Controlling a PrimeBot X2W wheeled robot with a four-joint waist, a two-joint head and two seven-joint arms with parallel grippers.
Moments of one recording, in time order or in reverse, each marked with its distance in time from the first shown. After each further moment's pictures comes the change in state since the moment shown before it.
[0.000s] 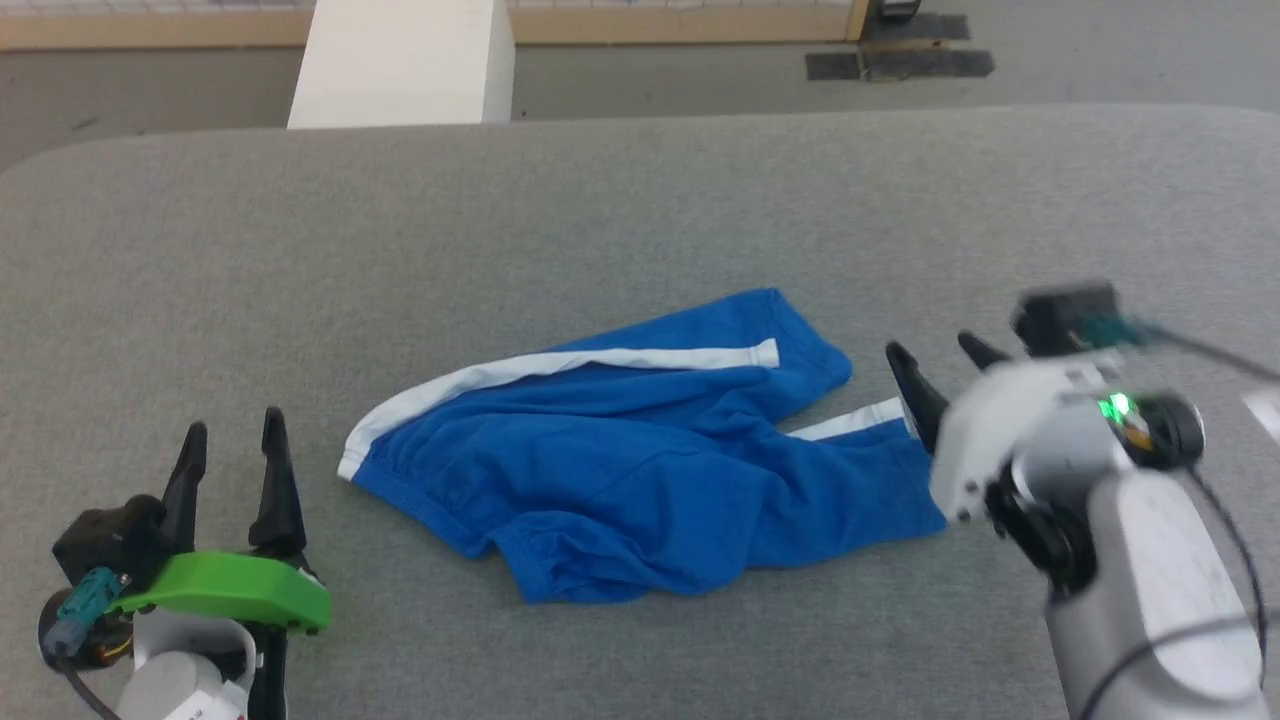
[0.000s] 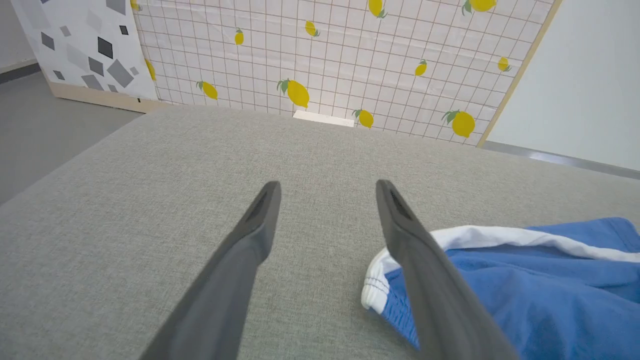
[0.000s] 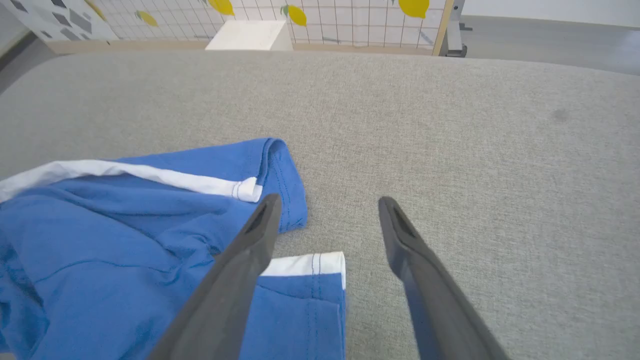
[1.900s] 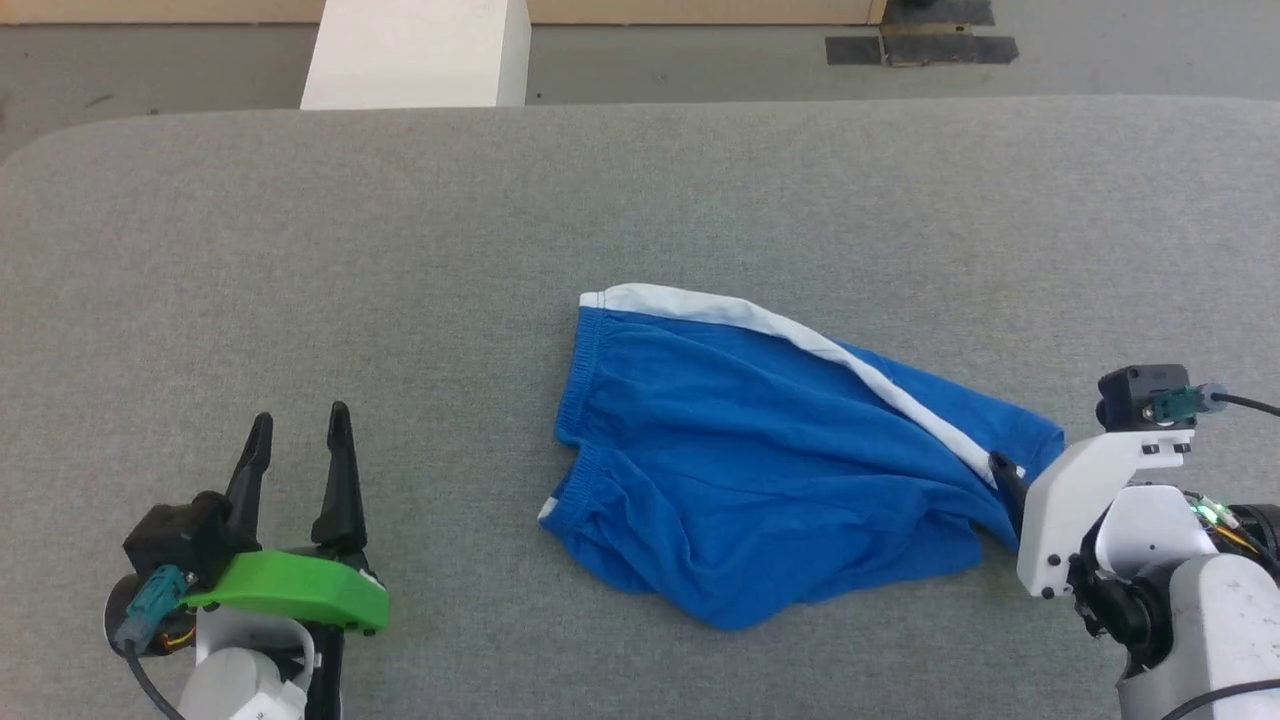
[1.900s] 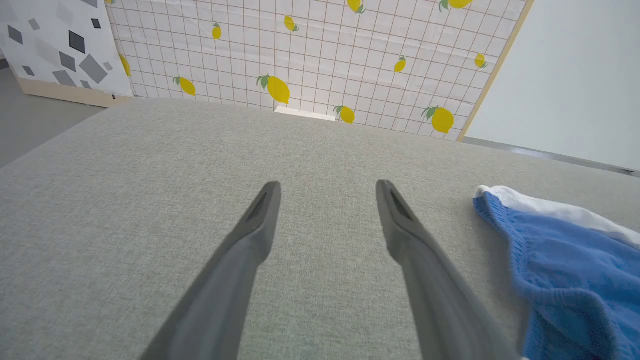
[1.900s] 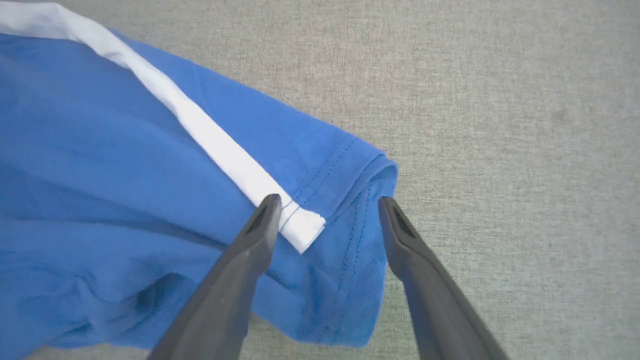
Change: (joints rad) left arm -0.014 -0.135 0.054 -0.006 0.135 -0.095 -0.004; right arm 0.123 0.000 -0.170 -0.055 -0.120 0.000 0.221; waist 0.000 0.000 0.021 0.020
